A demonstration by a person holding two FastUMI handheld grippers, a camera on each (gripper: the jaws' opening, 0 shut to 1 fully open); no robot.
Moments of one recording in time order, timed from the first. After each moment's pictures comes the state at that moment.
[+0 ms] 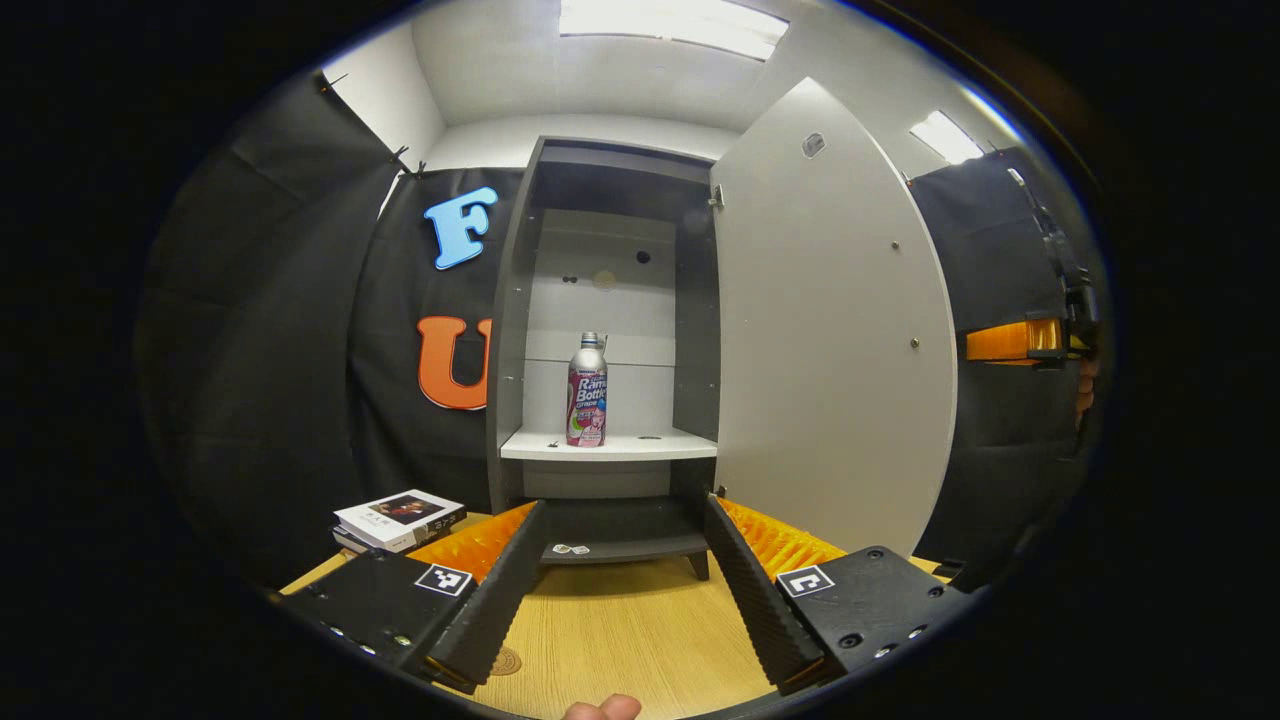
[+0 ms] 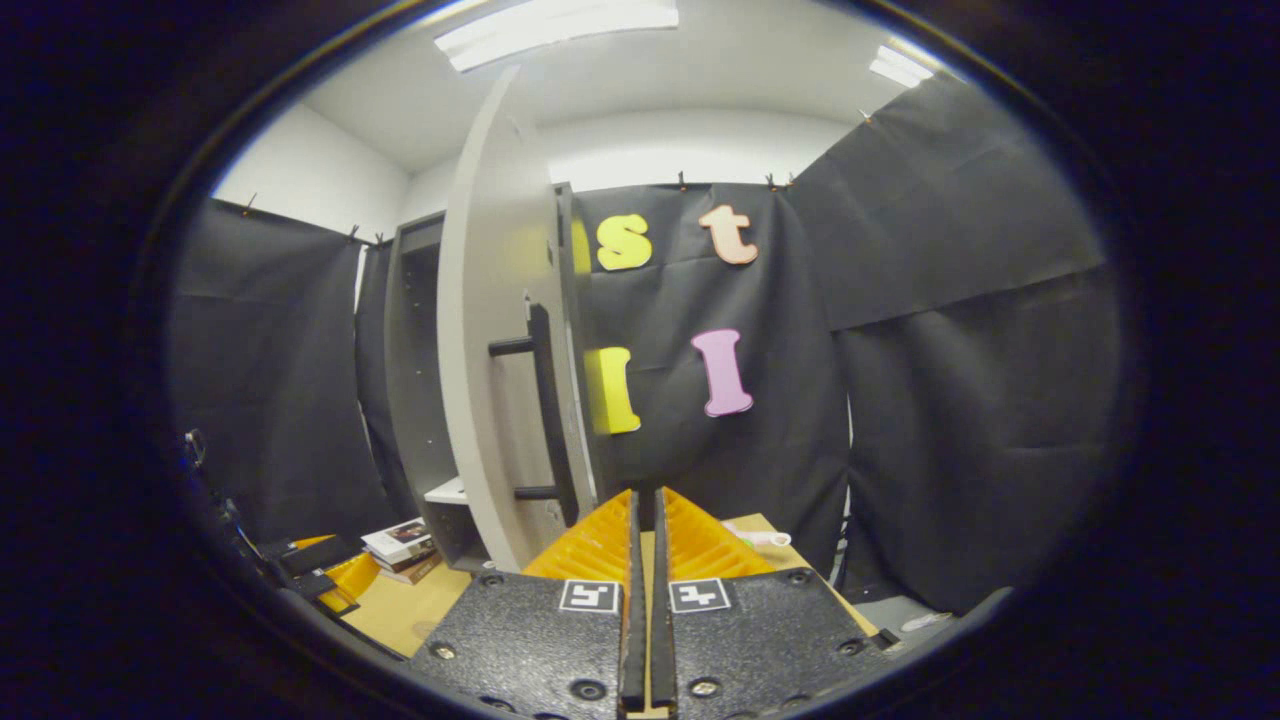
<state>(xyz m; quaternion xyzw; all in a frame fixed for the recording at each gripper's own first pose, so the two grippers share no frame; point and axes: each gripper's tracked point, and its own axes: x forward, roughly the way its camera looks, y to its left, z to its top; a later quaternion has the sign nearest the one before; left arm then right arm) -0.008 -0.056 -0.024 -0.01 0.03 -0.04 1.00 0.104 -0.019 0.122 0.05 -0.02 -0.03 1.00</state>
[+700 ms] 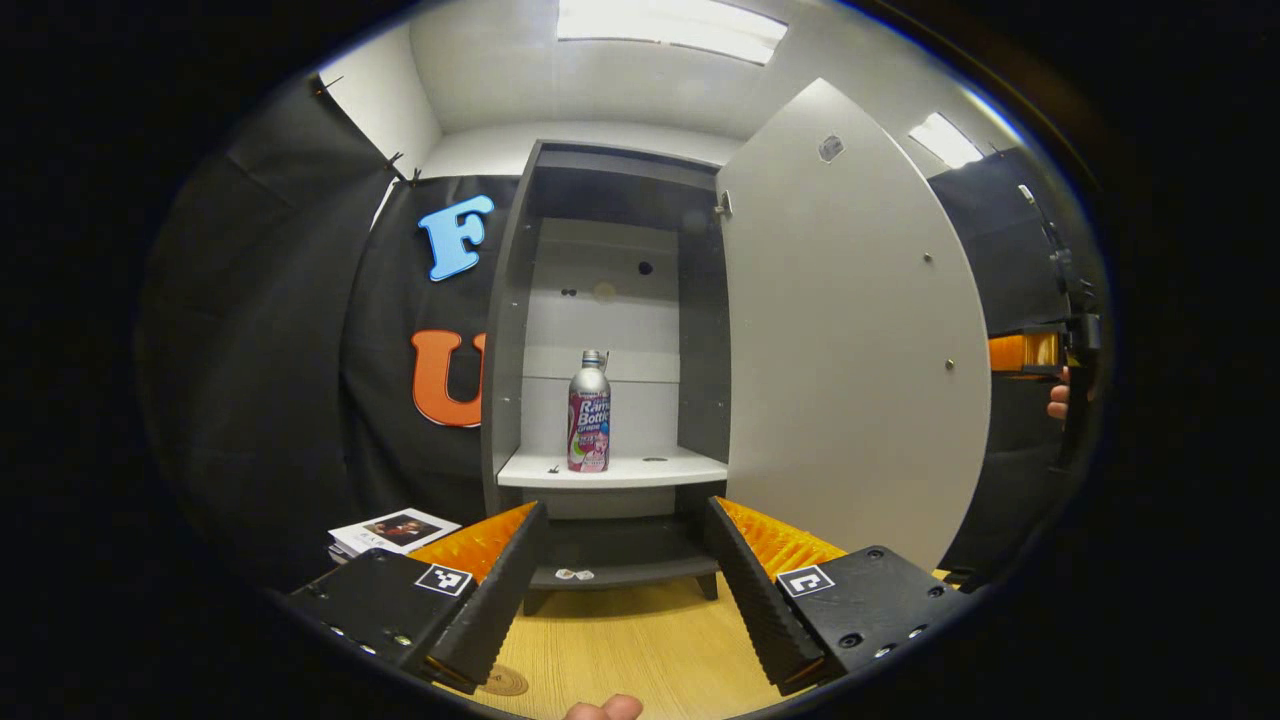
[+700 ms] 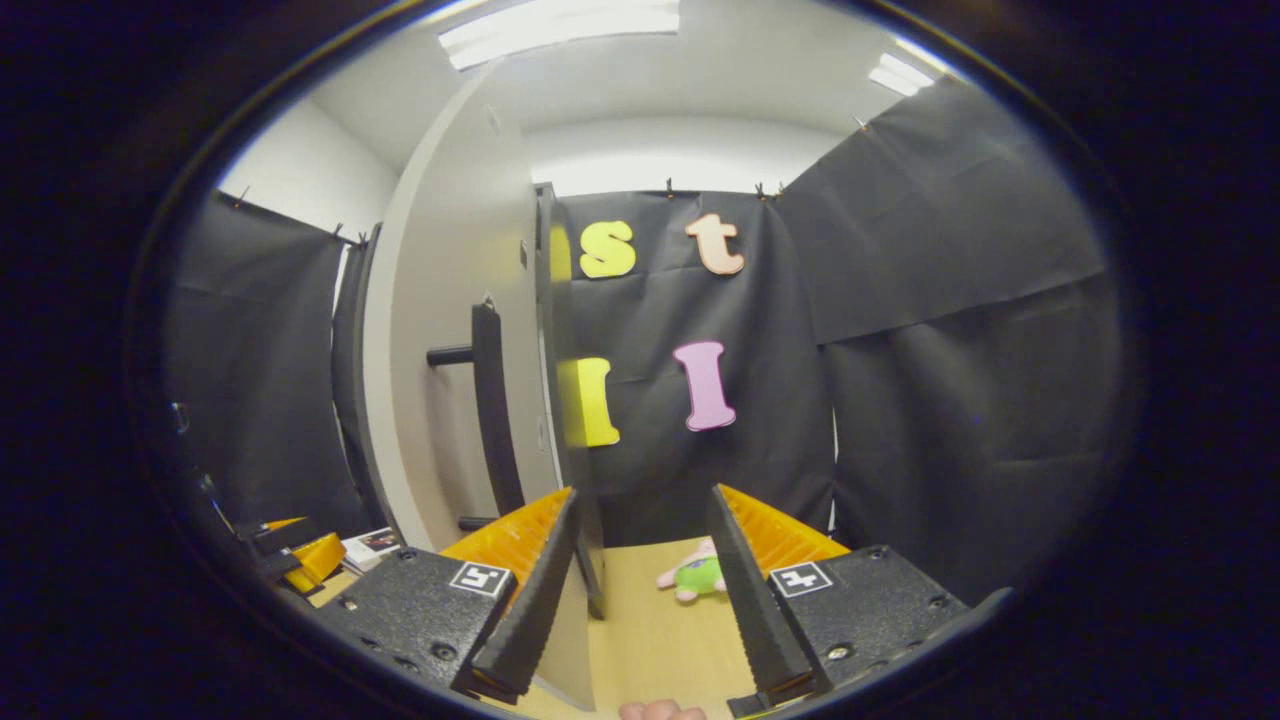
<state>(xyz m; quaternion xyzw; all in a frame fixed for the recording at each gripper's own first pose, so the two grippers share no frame) 0.046 -0.043 0.006 0.00 0.00 -0.04 1.00 0.138 -0.031 0.124 0.04 -0.03 -0.04 1.00</state>
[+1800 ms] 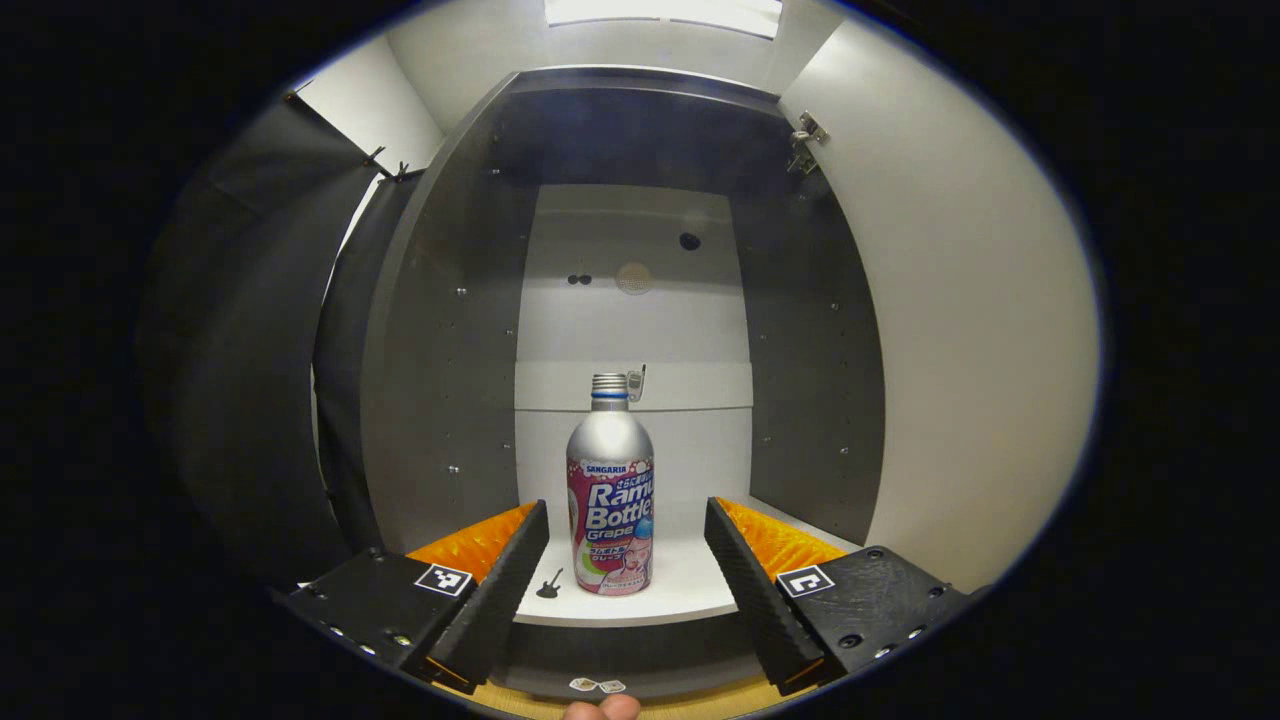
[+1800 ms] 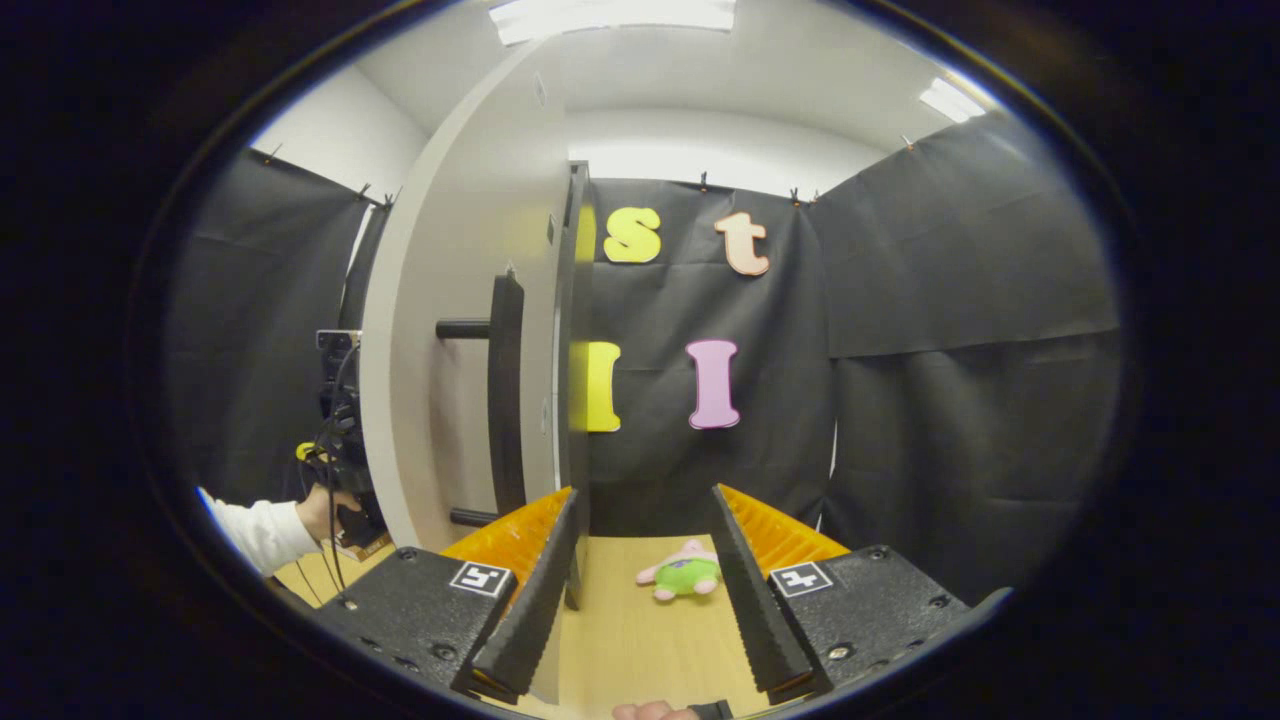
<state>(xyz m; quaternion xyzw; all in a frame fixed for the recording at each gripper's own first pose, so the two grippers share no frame) 0.296 -0.013 -0.006 0.04 0.00 0.02 1.00 0.146 -0.027 0.124 -0.03 -0.01 -0.04 1.00</state>
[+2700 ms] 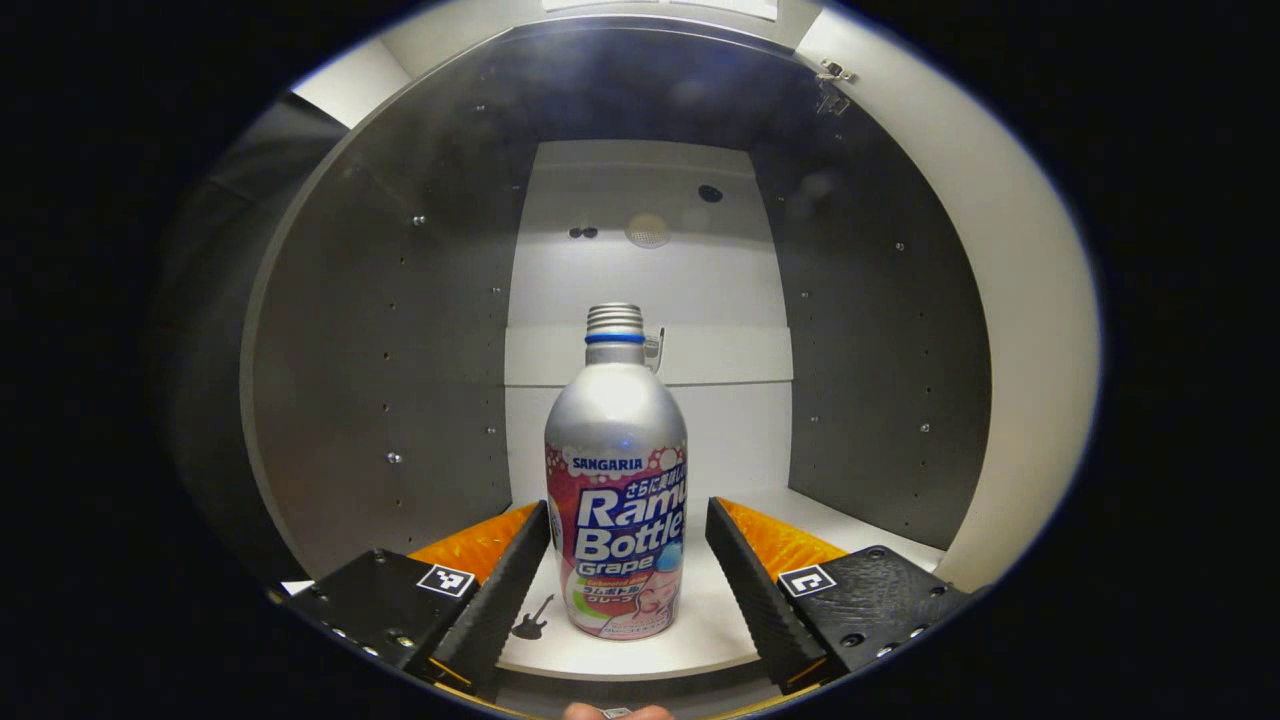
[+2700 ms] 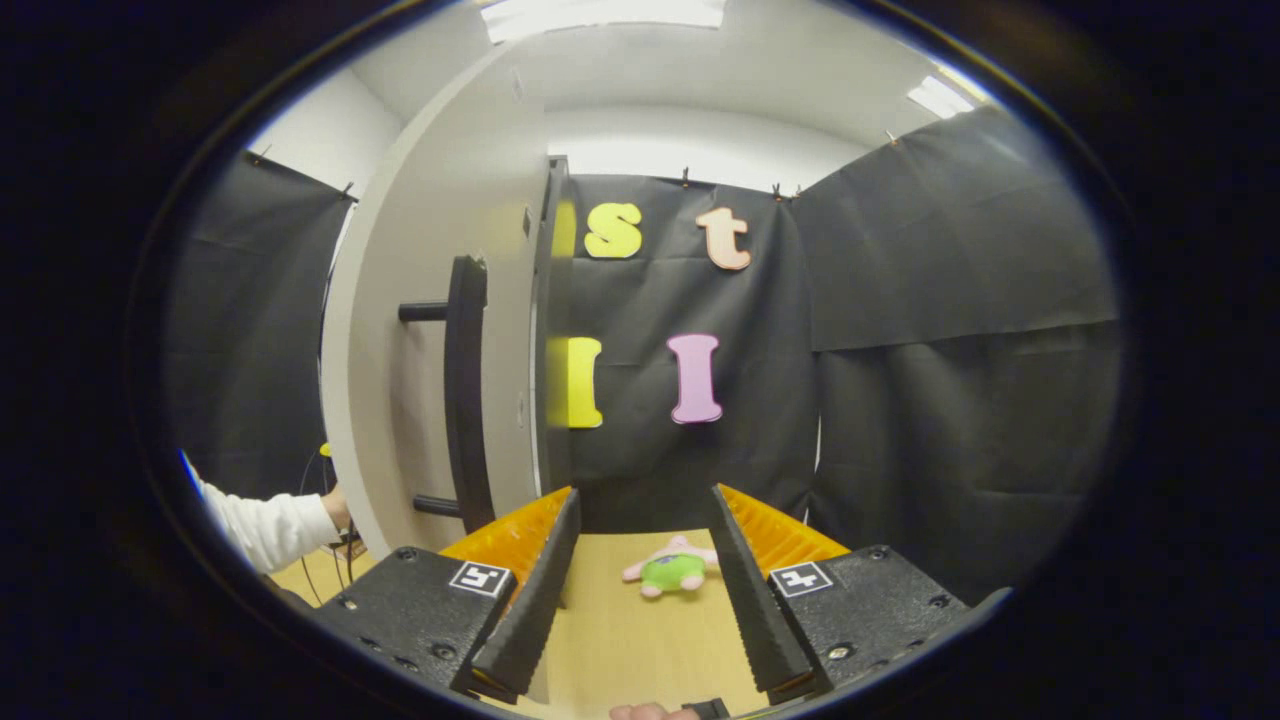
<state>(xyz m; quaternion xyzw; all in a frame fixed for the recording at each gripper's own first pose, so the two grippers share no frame) 0.367 0.002 -0.039 0.03 0.02 0.05 1.00 0.147 -0.046 0.116 -0.02 -0.01 -0.07 1.00</state>
